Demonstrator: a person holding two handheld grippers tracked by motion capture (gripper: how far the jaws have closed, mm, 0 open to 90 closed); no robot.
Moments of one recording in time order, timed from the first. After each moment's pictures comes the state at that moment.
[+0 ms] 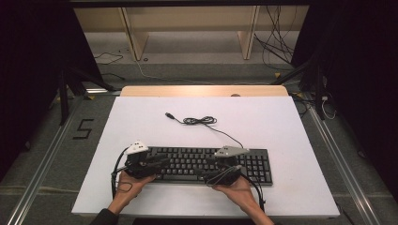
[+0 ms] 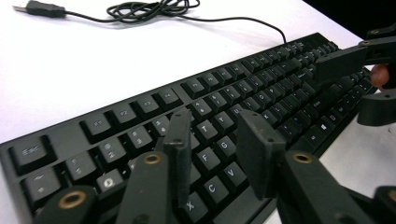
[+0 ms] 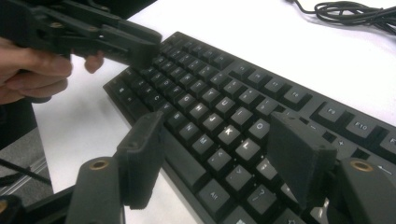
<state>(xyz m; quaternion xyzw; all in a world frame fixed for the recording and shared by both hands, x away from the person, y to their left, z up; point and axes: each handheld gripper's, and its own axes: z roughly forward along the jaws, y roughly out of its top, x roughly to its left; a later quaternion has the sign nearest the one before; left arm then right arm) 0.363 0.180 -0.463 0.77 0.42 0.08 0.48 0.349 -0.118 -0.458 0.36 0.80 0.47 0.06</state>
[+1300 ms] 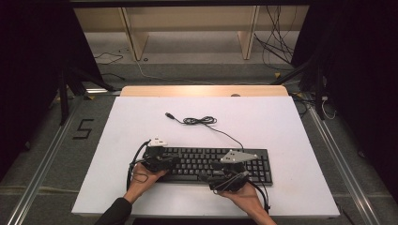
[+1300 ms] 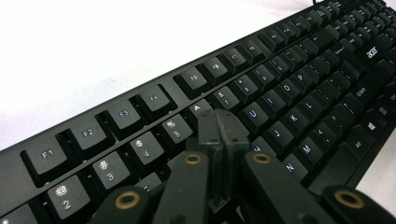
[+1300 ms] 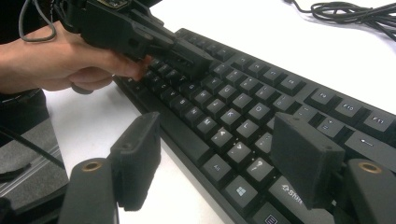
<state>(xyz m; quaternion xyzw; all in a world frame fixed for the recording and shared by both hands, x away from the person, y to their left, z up) 0.392 0.142 -0.477 0.81 0.42 0.07 0.41 0.332 -0.133 -0.456 0.36 0.80 0.48 0.06</state>
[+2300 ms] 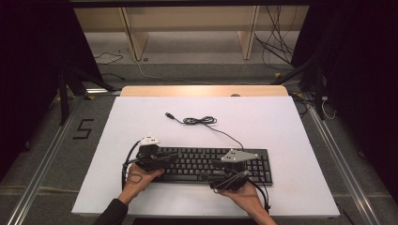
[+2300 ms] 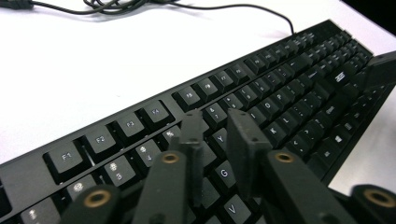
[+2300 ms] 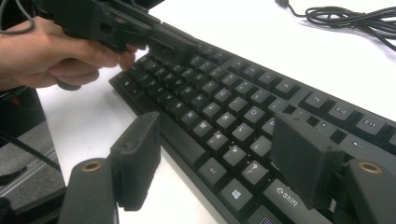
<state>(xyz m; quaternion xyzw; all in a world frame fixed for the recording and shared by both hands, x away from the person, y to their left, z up) 0.386 0.158 -0.464 0.78 0.43 0.06 0.45 0.333 -0.134 -0.455 0.36 0.80 0.48 0.07</state>
